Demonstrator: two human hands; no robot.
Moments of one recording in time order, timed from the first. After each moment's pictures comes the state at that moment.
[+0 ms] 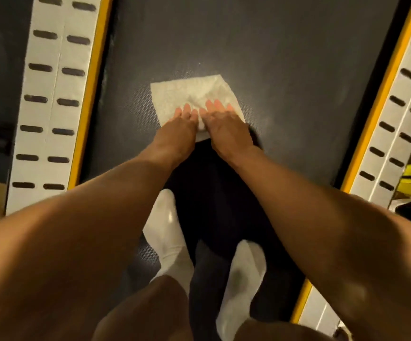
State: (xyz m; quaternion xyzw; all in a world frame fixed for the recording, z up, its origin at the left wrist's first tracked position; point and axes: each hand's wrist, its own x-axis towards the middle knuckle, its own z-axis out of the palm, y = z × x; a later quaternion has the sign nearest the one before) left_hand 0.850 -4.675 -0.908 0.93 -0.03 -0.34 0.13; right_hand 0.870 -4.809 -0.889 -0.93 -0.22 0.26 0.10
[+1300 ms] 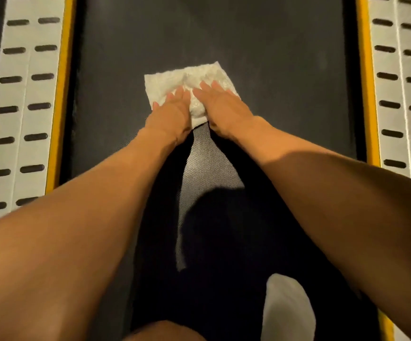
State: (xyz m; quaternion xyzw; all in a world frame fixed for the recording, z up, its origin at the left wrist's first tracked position) left_hand 0.883 -4.696 -0.938 0.96 -0.12 -0.26 0.06; right_hand 0.882 -4.839 -0.933 -0.96 -0.13 0.19 0.17
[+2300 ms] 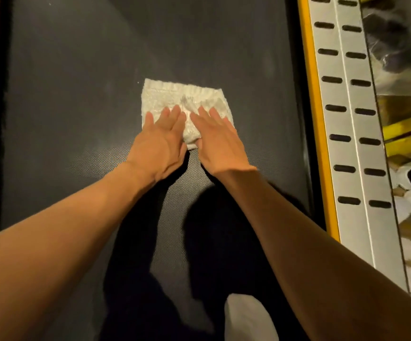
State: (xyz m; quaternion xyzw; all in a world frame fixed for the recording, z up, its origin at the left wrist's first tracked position) left_hand 0.853 -4.773 -0.931 0.94 -0.28 -0.20 0.01; right_hand 0.826 -4.919 -0.948 -0.97 -0.02 0.10 0.24
